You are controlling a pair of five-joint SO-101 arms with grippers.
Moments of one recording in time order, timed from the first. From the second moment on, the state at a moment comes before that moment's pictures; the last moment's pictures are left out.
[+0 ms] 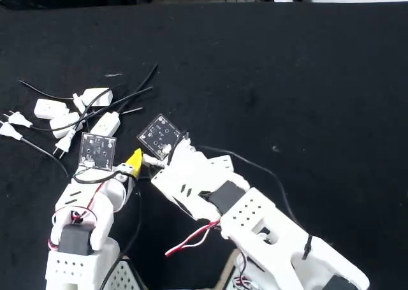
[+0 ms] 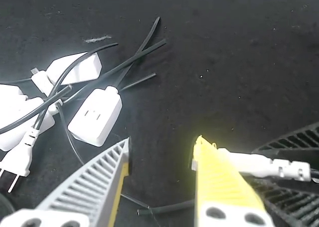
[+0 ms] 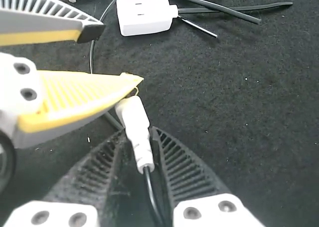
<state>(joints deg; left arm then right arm) 2.6 -104.4 90.7 52.0 -6.1 -44.0 -43.1 65.8 29.4 5.8</state>
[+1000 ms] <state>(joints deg) -6.2 -103.8 90.1 49.8 1.1 -27.3 -43.6 50.8 51.7 6.6</state>
